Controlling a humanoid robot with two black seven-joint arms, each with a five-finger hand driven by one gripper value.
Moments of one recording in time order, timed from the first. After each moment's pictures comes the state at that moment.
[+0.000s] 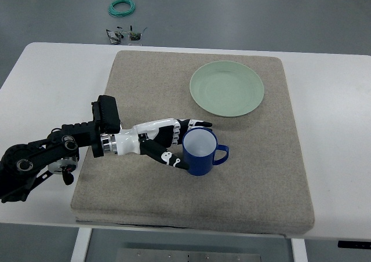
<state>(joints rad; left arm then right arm) -0.69 0.40 -0.39 -1.03 0.80 -0.61 -0.49 0.03 0.00 0.03 0.17 0.02 -0.09 0.01</state>
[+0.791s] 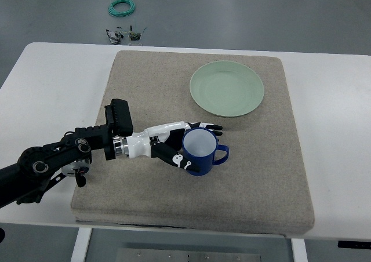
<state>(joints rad) -0.70 0.32 -0.39 -0.97 0.81 -0.61 -0.49 0.03 0.00 0.03 0.17 0.02 -0.09 0.01</state>
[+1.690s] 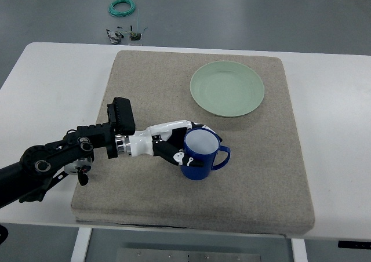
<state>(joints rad) -0.70 0.31 -0.41 -0.97 0.81 -0.60 -0.49 0.03 0.00 0.03 0.17 0.02 -0.09 0.01</state>
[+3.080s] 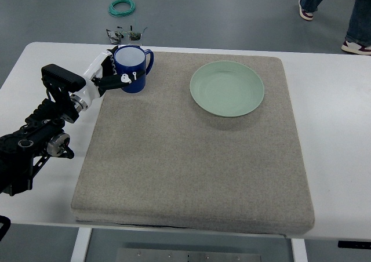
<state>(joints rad) -0.69 0.30 -0.68 -0.68 0.72 -0.12 -0.60 0.03 0.00 0.03 0.17 0.02 -0.09 0.01</state>
